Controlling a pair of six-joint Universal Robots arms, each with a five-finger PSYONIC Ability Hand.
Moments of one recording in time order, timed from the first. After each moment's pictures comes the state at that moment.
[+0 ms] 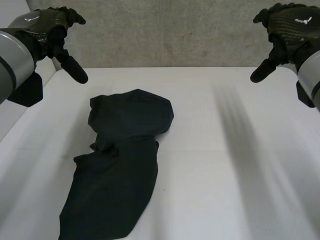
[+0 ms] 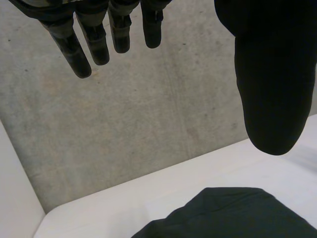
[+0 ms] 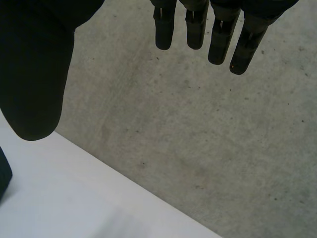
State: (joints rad) left arm 4.30 -1.74 -1.05 2.71 -1.67 3.12; right arm 1.93 -1.46 1.28 0.12 1.61 2.96; left_hand 0.19 0.20 0.21 0.20 0.05; right_hand 0.20 0.22 0.21 0.23 0.07
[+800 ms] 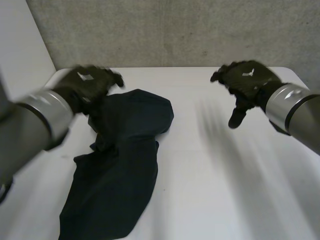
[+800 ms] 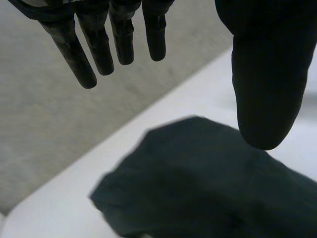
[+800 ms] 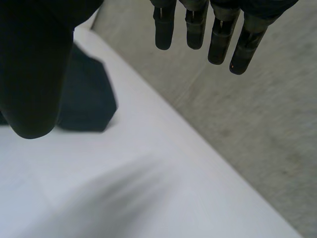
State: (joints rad) left arm 4.18 -1.74 -1.30 2.76 -1.60 3.42; right arm 1.94 -1.32 1.30 0.28 1.34 2.71; left_hand 0.32 0.32 0.32 0.32 0.15; right_hand 0.20 0.22 0.21 0.23 0.07
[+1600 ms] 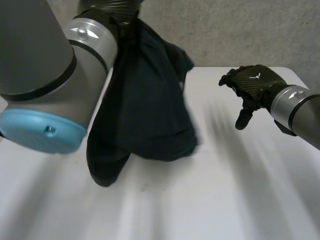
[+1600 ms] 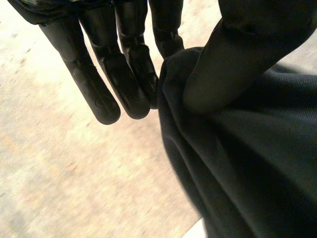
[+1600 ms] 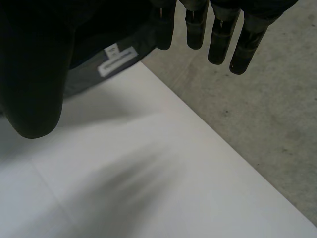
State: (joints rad) left arm 4.01 -1.96 -0.84 3.00 -1.83 3.53; right arm 1.88 -1.28 1.29 0.28 1.34 2.71; left_hand 1.13 1.19 1.19 1.19 0.97; right_hand 0.20 0.22 0.21 0.23 0.07
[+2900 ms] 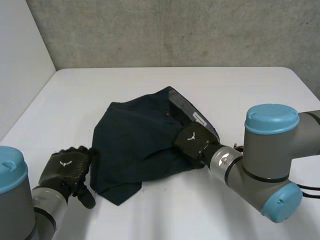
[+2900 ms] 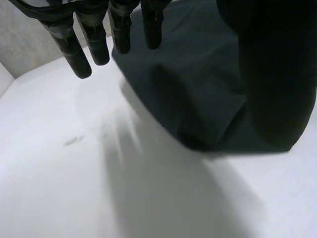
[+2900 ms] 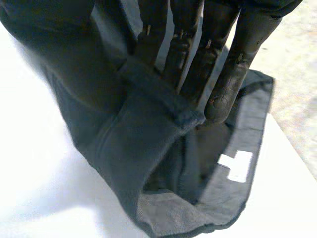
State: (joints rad) left arm 4.21 -1.64 -2.01 3.17 -1.82 3.21; right arm 2.12 -1.04 1.50 -0.08 1.30 2.45; left_hand 0.21 0.22 0.21 0.21 0.05; right_hand 0.92 1.12 1.10 1.12 0.91
